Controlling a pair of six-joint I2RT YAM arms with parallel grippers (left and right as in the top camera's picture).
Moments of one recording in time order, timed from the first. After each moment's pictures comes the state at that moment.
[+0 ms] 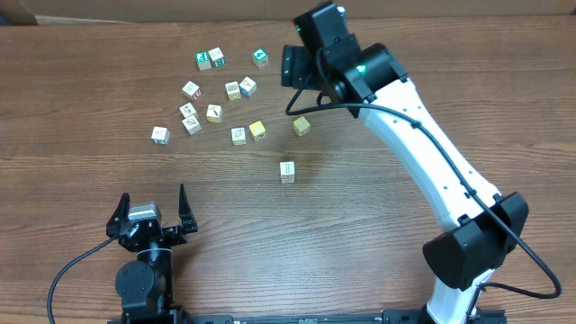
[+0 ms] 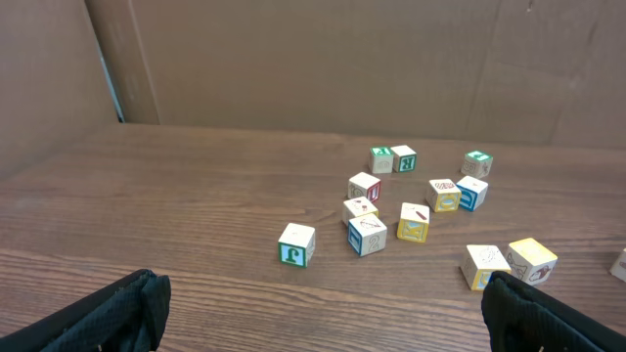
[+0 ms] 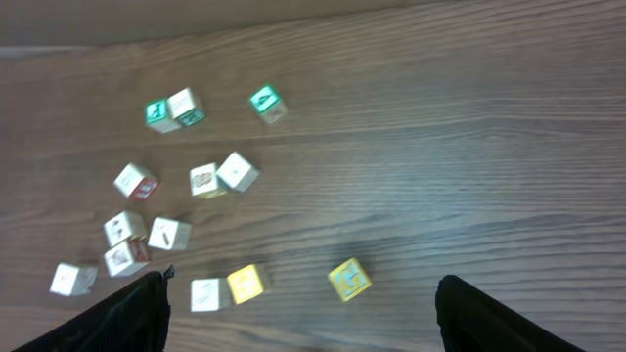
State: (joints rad) left arm 0.10 0.02 0.01 -0.08 -0.06 -0.02; right arm 0.53 1.94 2.00 -0.94 0.16 0.53
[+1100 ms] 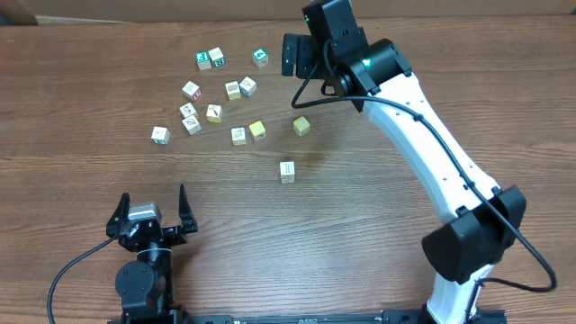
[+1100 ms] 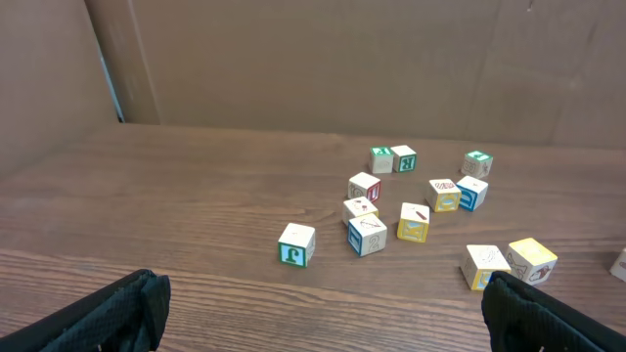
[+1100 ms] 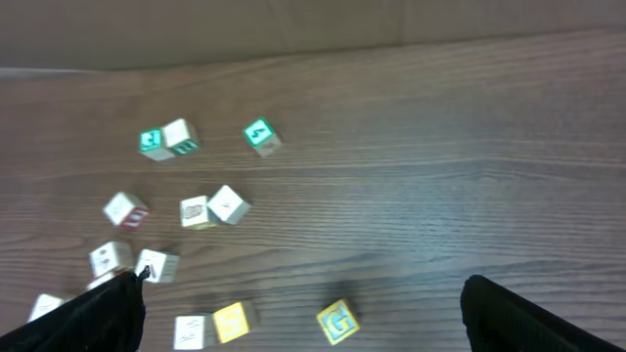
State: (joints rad) left arm 0.10 0.02 0.01 -0.08 -0.06 -0.01; right arm 0.49 1.98 2.00 -0.86 0.16 0.46
